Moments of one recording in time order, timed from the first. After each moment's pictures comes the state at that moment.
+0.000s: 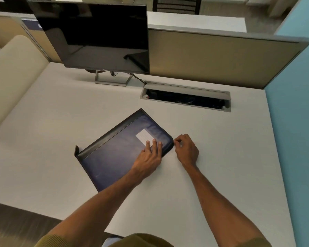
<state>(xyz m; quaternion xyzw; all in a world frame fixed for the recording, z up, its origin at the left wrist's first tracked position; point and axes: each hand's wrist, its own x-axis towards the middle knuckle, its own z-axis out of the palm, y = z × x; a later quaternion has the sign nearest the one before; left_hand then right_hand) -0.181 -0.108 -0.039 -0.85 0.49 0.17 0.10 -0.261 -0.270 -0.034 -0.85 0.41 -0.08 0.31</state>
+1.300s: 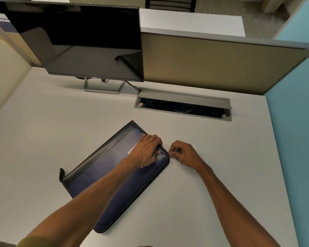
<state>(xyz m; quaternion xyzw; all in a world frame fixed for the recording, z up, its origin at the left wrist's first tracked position) -0.071 -0.164 -0.043 -0.82 0.54 0.17 -0.12 -0.224 -0.344 -0.040 -0.84 0.22 0.07 0.49</state>
